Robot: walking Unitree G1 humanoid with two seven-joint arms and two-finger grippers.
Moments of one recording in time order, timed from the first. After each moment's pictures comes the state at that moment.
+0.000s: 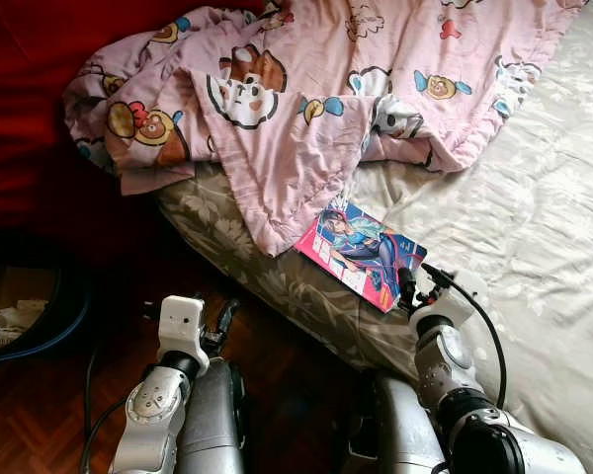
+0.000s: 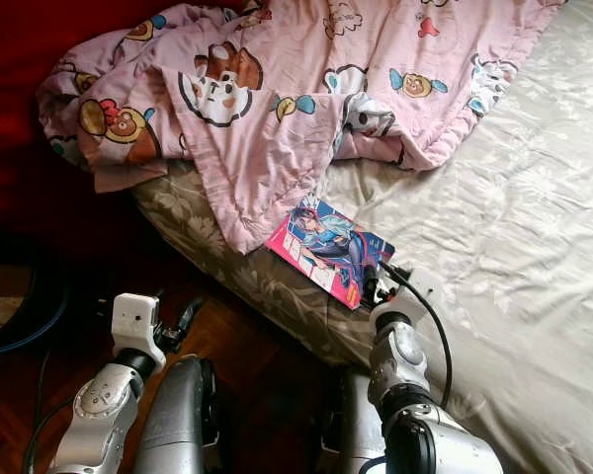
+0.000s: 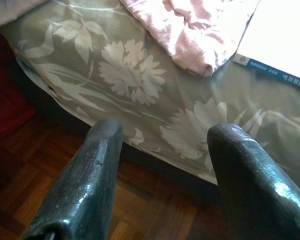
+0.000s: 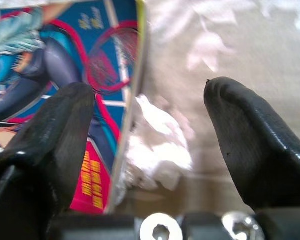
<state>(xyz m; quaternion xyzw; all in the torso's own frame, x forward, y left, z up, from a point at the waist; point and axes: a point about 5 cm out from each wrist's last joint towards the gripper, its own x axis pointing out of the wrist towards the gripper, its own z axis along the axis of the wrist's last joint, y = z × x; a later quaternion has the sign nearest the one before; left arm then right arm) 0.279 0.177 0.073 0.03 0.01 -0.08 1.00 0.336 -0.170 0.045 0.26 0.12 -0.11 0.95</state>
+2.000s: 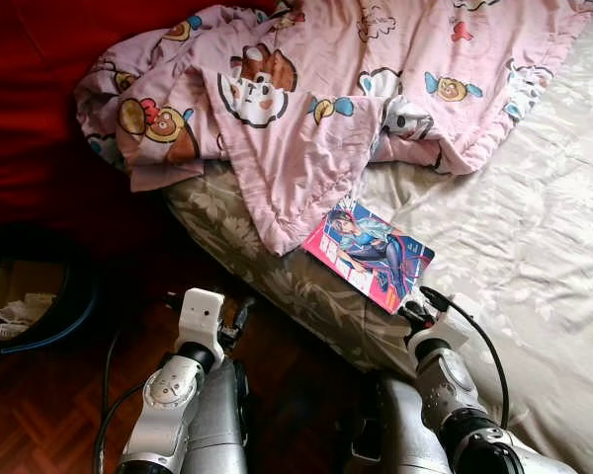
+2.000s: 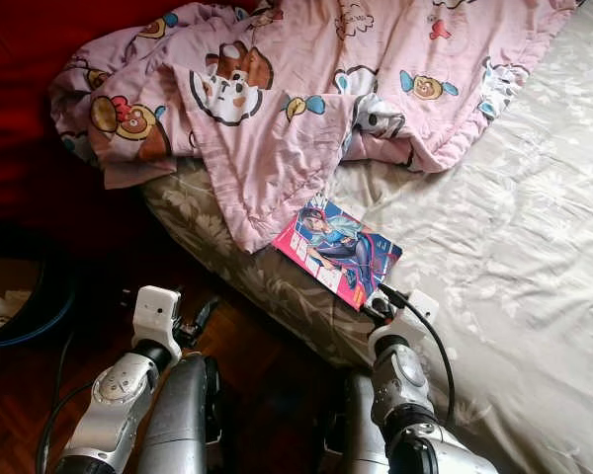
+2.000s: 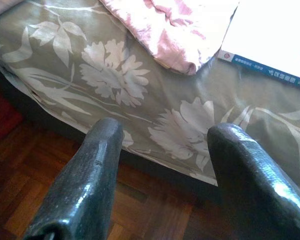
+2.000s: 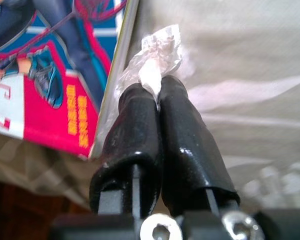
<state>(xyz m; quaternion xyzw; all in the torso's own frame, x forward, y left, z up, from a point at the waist) 0.293 0.157 0.073 0.05 0.02 -0.12 0.99 0.317 -0.173 0.022 0.26 0.15 -0.09 0.95</state>
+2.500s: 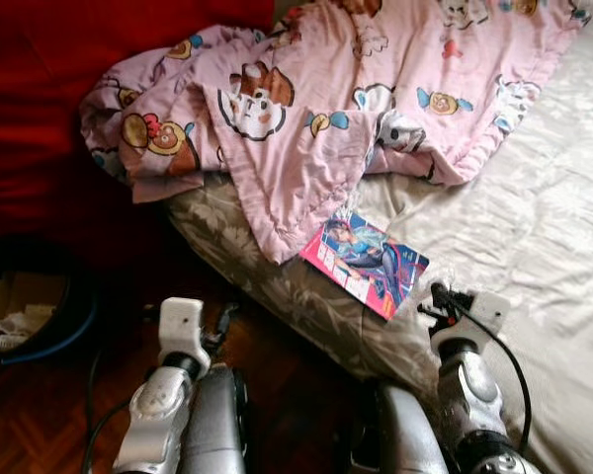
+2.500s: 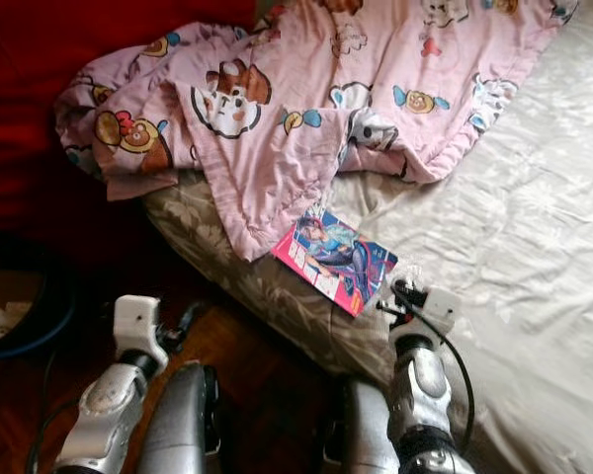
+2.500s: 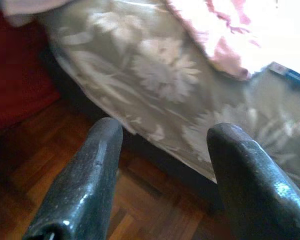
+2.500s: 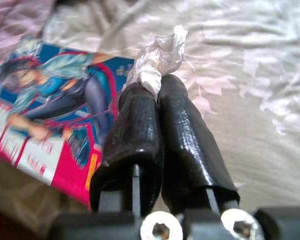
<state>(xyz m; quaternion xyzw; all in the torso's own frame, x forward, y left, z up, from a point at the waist) 0.276 0.191 0.054 -0.01 0.05 -0.02 1.00 0.298 -0.190 0.035 0.15 0.03 -0.04 0.99</state>
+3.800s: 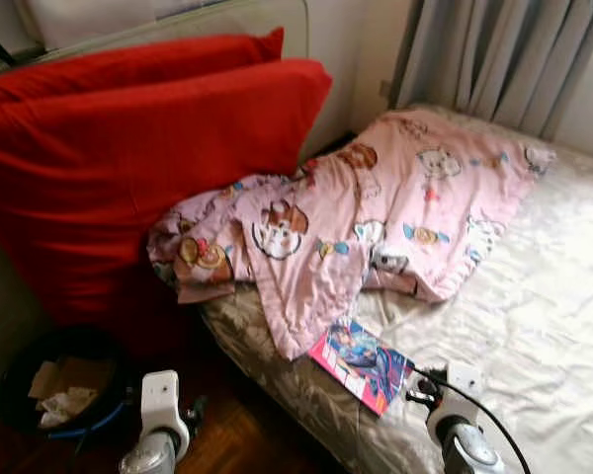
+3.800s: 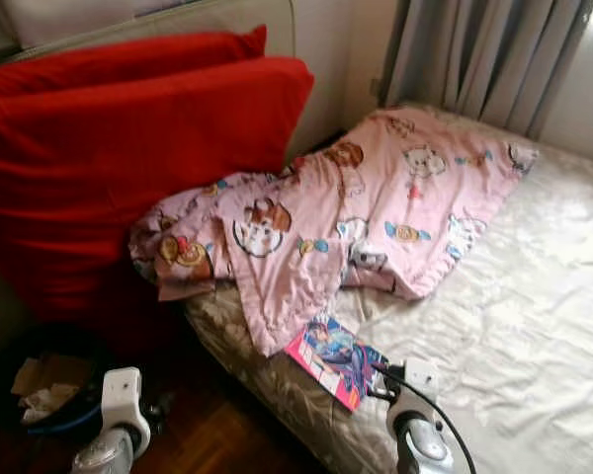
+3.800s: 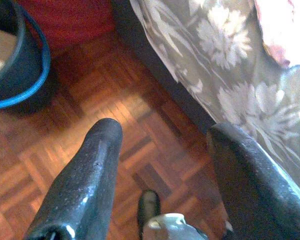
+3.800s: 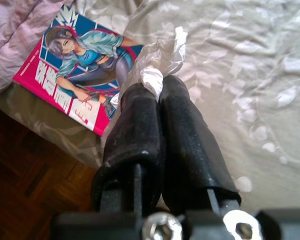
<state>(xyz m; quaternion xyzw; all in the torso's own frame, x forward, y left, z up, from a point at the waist) 0.223 0.208 -0.053 -0.05 0.33 0.07 0.94 0.234 -0.198 -0.048 0.10 0.31 -0.07 0.94</state>
